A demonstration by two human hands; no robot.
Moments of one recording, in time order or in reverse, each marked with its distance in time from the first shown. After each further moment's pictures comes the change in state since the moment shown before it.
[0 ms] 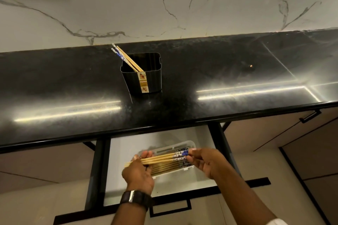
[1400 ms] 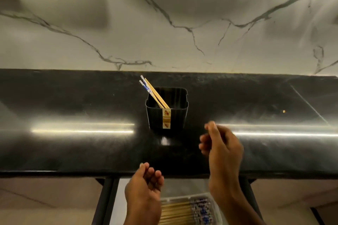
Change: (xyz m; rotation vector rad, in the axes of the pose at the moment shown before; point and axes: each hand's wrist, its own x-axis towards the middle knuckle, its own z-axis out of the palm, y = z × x) left_hand -0.003 0.071 0.061 -0.078 -0.057 -0.068; right_hand -0.083 -0.090 0.106 0.038 0.015 -0.980
